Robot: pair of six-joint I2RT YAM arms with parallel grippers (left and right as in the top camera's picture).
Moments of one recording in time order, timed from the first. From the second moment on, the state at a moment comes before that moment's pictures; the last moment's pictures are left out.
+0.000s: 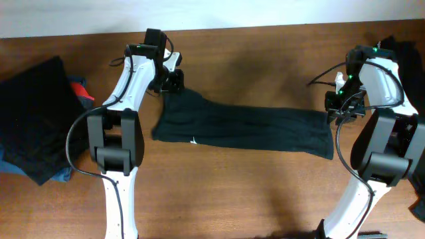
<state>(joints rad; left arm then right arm) -0.17 2.43 2.10 -1.03 0.25 0.00 -0.27 2.15 1.76 -1.38 -0.01 -0.03</state>
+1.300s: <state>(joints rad) -0.18 2.43 2.10 -1.33 0.37 0.04 -0.27 2.15 1.76 -1.38 -0.01 -0.03</state>
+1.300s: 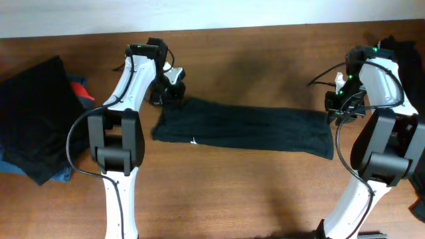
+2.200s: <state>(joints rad) -0.14 2.43 2.11 -1.64 0.53 0.43 -0.27 2.15 1.76 -1.38 -0.01 -0.03</state>
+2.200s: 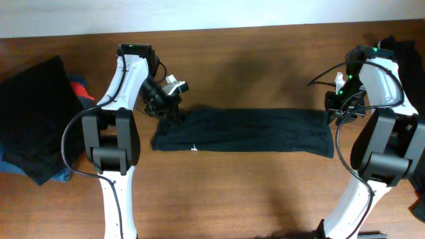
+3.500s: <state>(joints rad) -0.14 2.38 2.21 -1.56 0.34 0.45 -0.27 2.15 1.76 -1.39 -0.01 -0.03</state>
